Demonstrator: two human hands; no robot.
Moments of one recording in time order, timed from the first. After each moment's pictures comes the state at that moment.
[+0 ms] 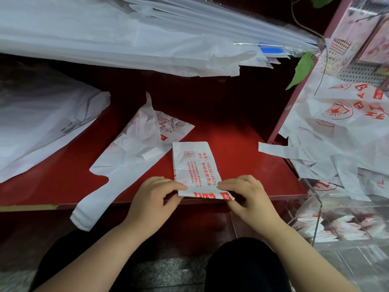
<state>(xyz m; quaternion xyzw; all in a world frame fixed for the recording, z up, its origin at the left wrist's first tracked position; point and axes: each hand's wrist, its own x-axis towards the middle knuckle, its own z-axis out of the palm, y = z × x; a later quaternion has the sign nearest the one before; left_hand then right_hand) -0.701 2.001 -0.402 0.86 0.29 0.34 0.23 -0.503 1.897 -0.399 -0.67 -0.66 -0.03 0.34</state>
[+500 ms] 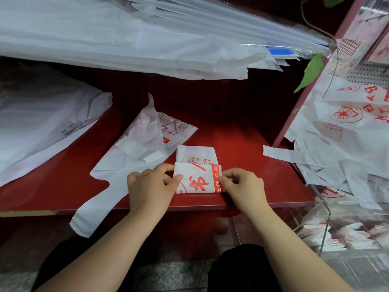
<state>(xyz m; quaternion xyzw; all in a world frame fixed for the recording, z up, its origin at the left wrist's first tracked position) -0.678 2.017 -0.381 0.80 0.50 0.28 0.16 -0.517 1.938 -0.377 -0.81 -0.46 0.09 0.35</state>
